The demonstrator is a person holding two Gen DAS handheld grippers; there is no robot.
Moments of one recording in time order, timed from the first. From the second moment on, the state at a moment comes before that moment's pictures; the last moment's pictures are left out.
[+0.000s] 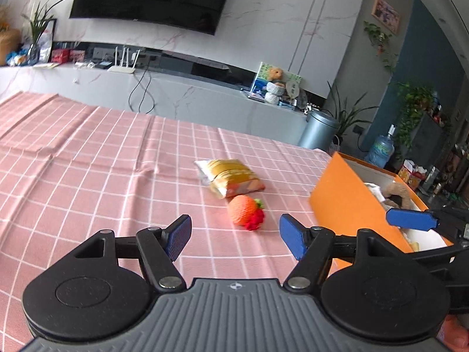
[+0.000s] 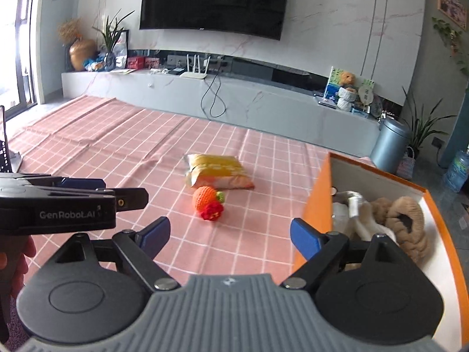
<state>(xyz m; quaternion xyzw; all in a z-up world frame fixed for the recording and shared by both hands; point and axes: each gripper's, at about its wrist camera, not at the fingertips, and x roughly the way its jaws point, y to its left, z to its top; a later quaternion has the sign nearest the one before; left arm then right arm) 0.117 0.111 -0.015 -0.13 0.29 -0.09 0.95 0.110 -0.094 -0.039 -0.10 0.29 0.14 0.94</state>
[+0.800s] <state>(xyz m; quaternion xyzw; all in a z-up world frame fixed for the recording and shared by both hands) 0.182 0.133 -0.037 -0.11 0.32 -0.08 0.94 0.242 -0.051 -0.086 -0.03 0.38 0.13 0.92</state>
